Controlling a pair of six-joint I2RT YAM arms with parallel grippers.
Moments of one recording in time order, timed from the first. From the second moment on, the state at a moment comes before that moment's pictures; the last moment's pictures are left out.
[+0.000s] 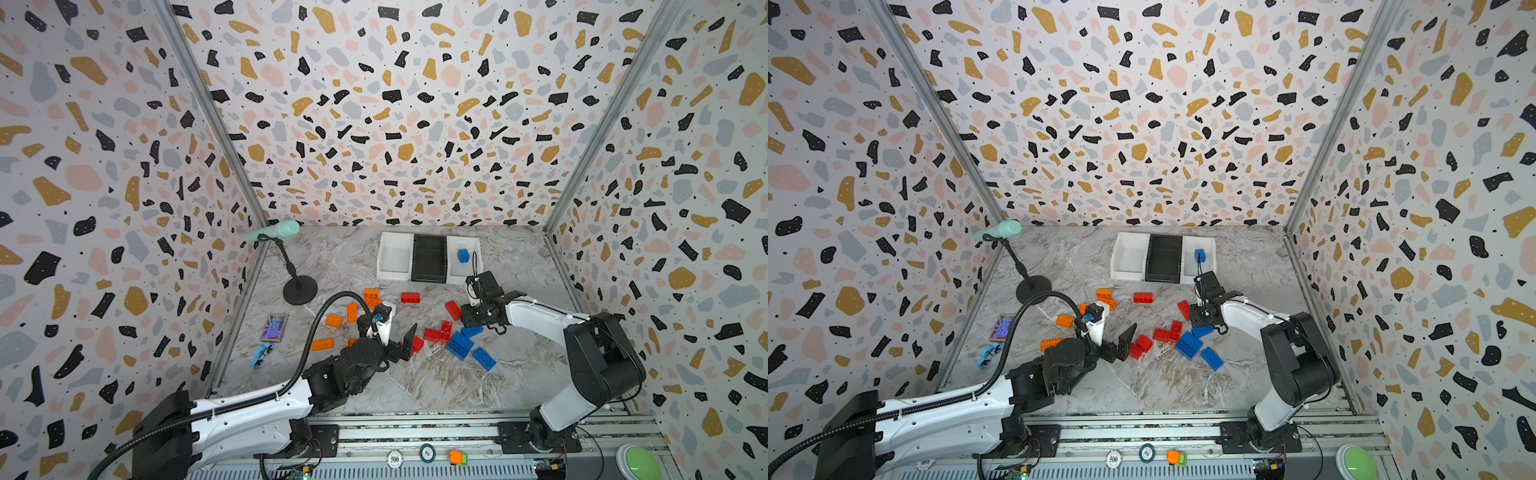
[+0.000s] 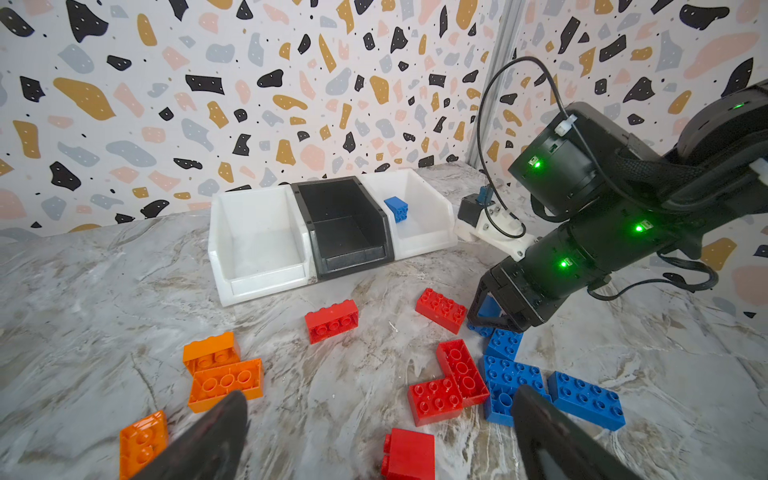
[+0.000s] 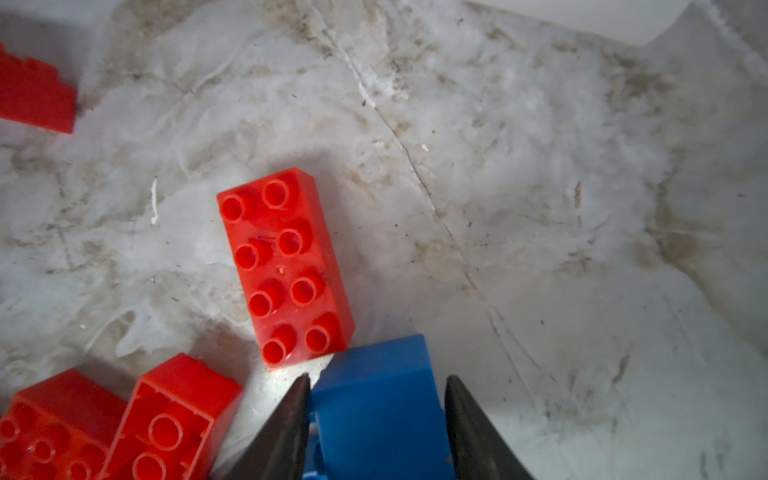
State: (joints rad) left arm -1.10 0.97 0.46 0.27 -0.54 -0.21; right arm 0.42 1.59 0.89 -0.42 0.01 0.20
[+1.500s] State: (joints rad) left arm -1.13 0.96 0.44 0.35 -0.47 -0.21; right arm 0.44 1.42 0.91 -0.50 0.07 0.30
